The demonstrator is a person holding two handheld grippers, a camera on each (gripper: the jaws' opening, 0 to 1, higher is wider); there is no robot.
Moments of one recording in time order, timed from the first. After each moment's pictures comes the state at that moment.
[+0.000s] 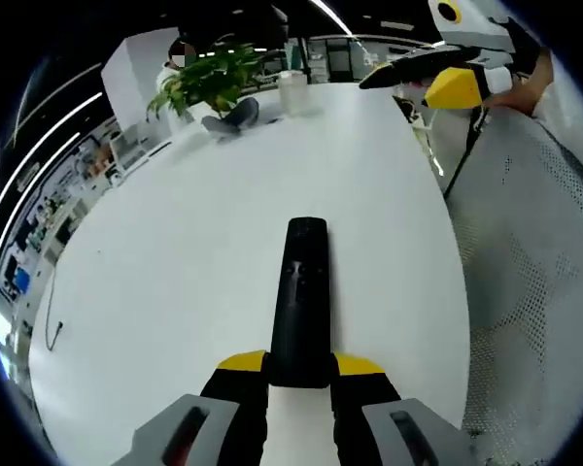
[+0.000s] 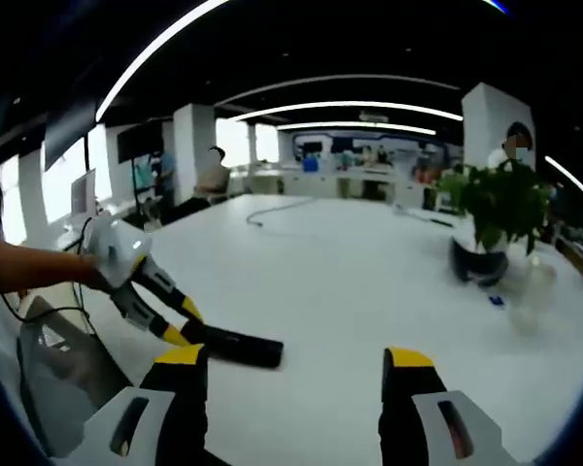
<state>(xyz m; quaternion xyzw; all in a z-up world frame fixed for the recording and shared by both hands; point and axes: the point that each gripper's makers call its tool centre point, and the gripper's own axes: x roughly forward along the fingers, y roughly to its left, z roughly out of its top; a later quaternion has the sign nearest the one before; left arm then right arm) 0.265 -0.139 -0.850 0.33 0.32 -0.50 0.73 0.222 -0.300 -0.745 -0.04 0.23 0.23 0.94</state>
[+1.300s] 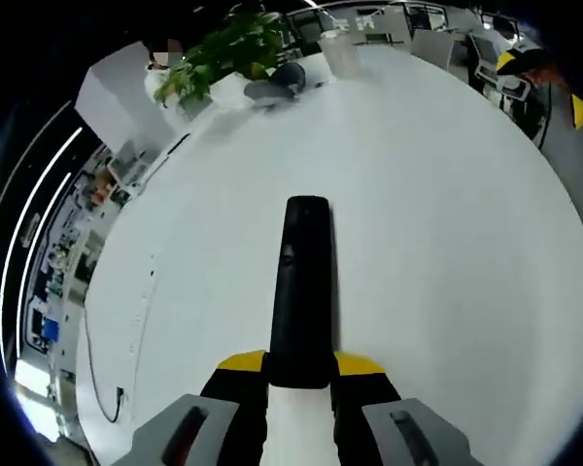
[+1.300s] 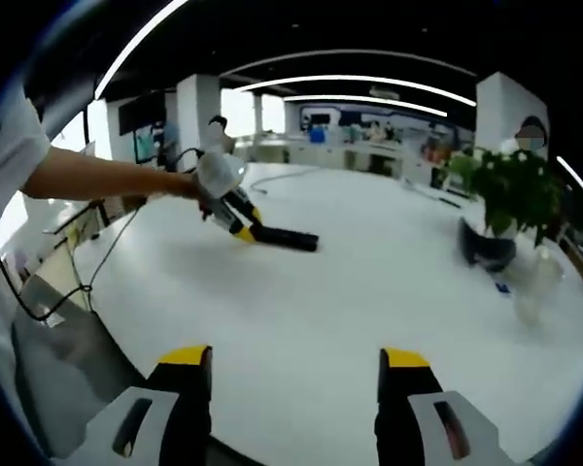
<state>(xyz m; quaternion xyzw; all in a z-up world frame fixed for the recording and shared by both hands) 0.475 -0.105 -0.857 0.43 0.30 -0.47 0.71 0.217 -0.301 -0.770 -0.07 0.30 0.23 0.92</state>
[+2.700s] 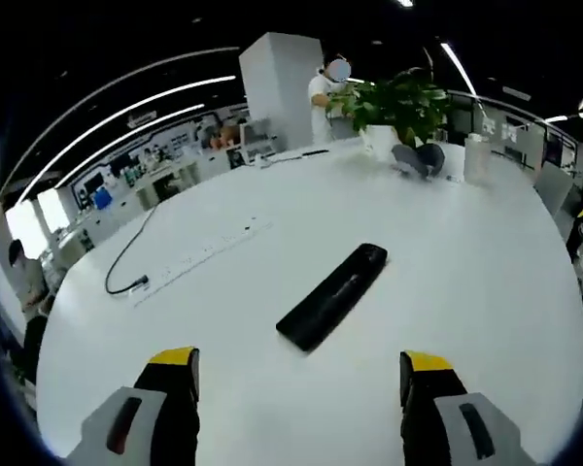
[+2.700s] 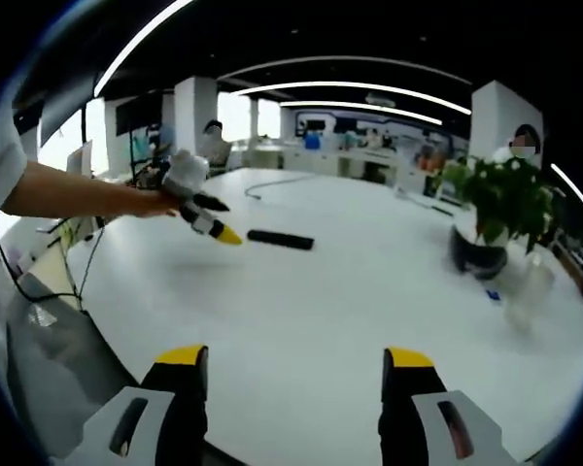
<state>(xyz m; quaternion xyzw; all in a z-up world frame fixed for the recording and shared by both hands) 0.452 -0.064 -0.810 0.15 0.25 -0.30 0.91 0.220 -0.305 -0.763 -0.08 0.27 0.21 0.93</state>
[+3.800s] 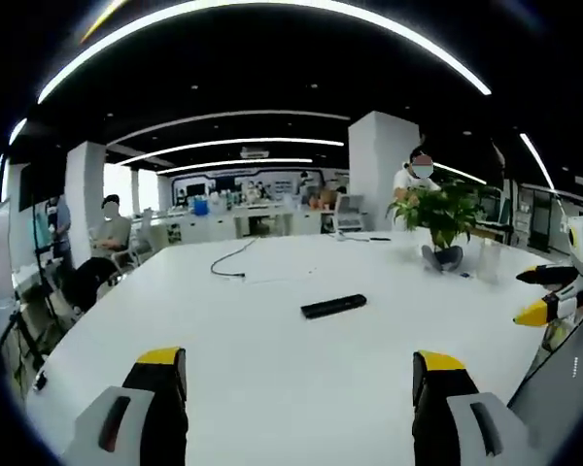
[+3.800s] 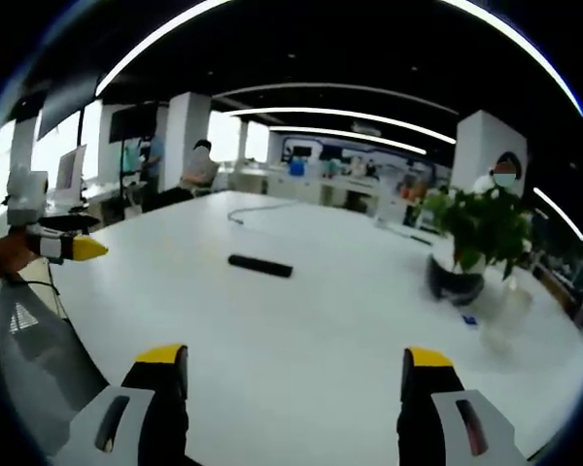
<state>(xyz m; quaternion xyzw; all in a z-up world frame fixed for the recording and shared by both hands) 0.236 -0.015 -0.725 0.04 0.15 -0.11 0.98 0.229 -0.316 -0.743 -0.10 0.21 0.18 0.96</state>
